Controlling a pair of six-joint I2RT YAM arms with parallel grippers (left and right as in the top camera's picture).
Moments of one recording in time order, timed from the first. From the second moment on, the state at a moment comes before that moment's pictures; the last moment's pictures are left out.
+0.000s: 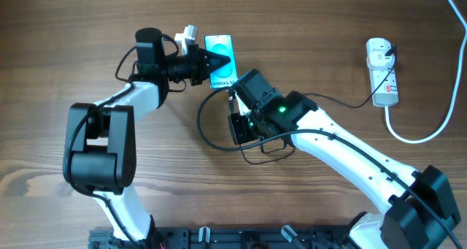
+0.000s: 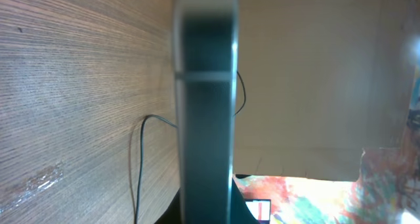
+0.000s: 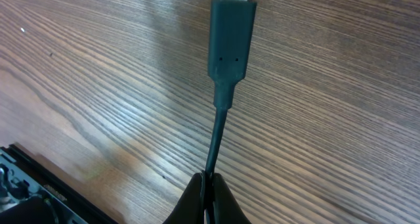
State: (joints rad) left arm -0.10 1.97 1.06 0.45 1.20 -1.06; right arm 0.74 1.62 1.22 -0.77 -0.23 0.45
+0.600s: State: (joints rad) left arm -0.15 1.97 1.06 0.43 1.18 -1.01; right arm 0.74 1.62 1.22 -0.80 -0.20 0.48
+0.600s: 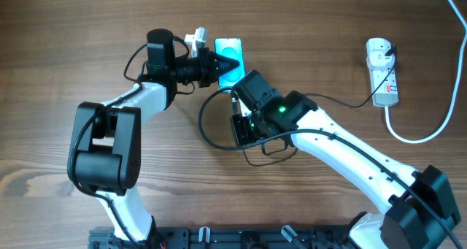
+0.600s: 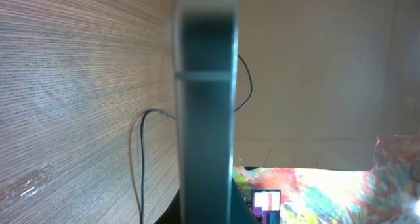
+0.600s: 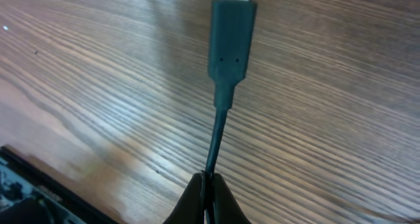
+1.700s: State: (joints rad) left arm -0.15 1.97 1.06 0.41 1.17 -1.01; right arm 0.74 1.62 1.22 -0.76 -0.19 0.49
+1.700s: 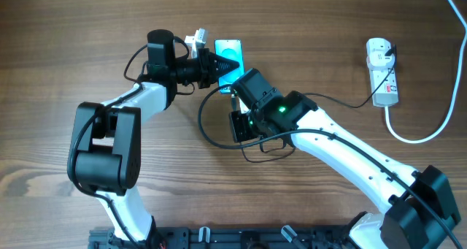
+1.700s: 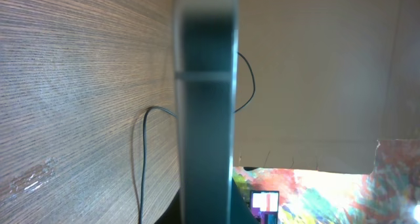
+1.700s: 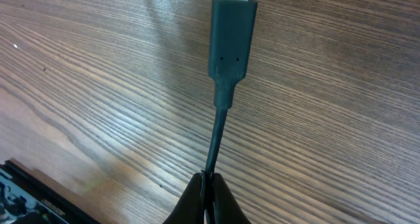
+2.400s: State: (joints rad) left arm -0.15 1.97 1.06 0.41 1.16 -1.01; right arm 0.74 1.66 1.25 -0.79 -0.19 0.50
